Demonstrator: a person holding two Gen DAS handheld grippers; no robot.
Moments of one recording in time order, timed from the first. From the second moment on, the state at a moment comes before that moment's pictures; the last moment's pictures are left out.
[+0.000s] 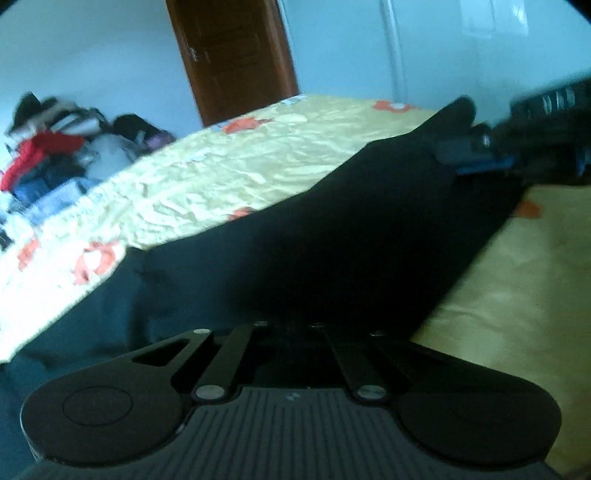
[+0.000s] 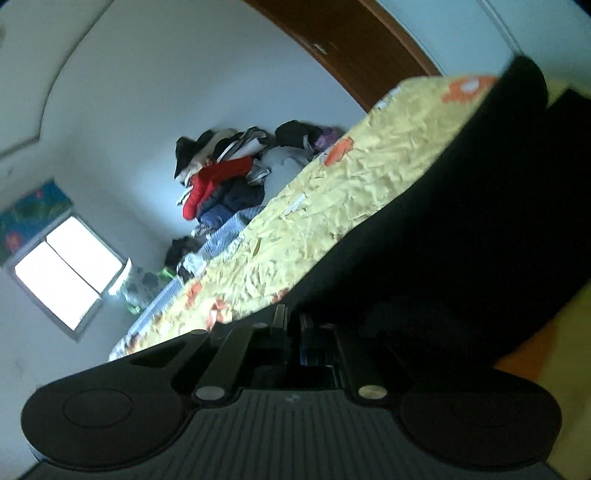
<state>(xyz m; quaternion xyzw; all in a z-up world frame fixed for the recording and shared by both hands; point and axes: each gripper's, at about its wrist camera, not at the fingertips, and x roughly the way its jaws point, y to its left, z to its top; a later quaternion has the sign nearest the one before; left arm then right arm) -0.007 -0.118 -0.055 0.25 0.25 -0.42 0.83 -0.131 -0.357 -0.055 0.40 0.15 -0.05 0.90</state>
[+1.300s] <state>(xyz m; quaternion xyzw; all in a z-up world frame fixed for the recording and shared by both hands) 0.041 -0.133 -0.083 0.11 0.30 -0.26 0.91 -0.059 -0.540 0.014 0.36 0.11 -0.17 0.91</state>
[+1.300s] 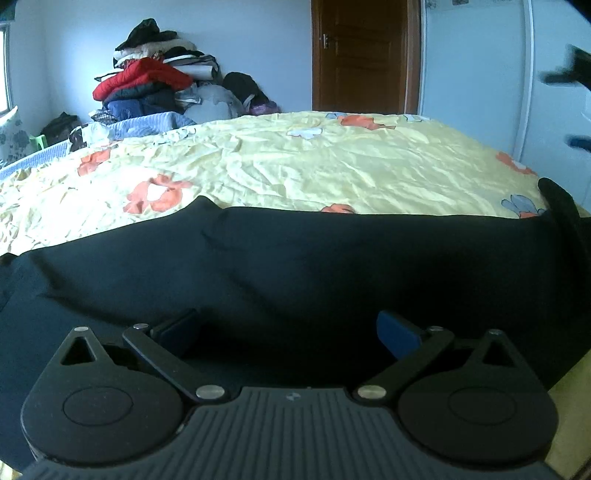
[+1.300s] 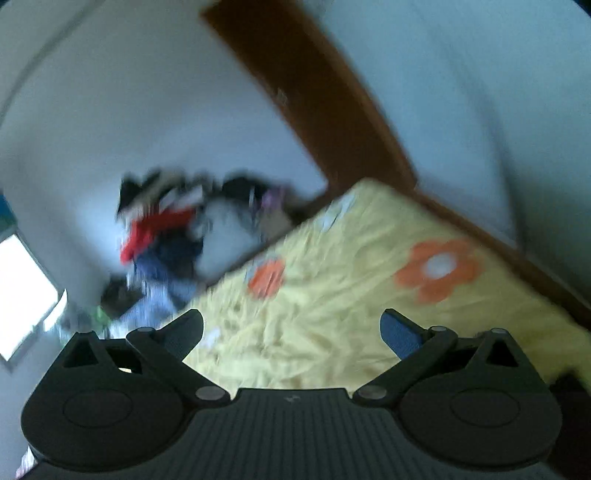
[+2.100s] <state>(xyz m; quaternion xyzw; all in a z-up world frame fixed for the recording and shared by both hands) 0.041 -0.132 -0.083 0.11 0.30 -0.26 0.91 -0.097 -0.583 -0.067 0.49 0.12 -0.17 0.84</state>
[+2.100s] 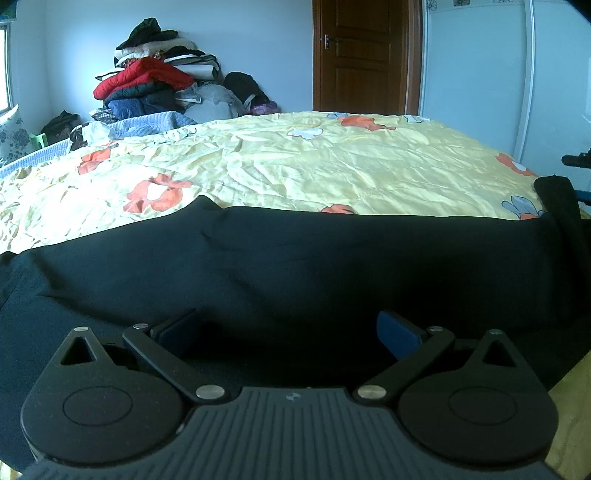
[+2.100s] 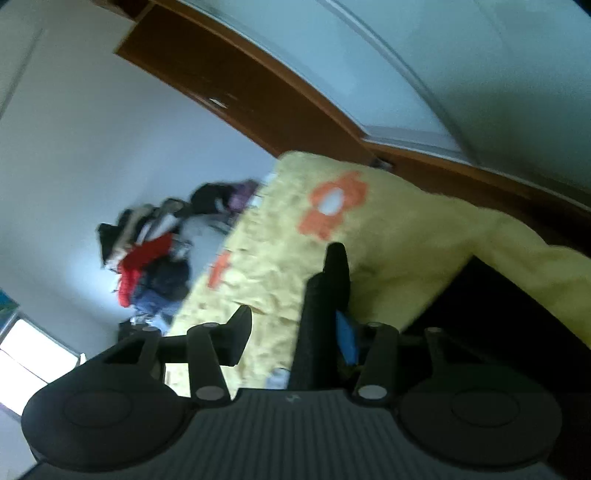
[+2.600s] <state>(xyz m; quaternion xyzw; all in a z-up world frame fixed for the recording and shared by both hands) 0.041 -0.131 -0.083 0.11 0.30 -0.26 0.91 -0.105 -0.569 -0.068 0.51 0.12 -0.13 0.84</state>
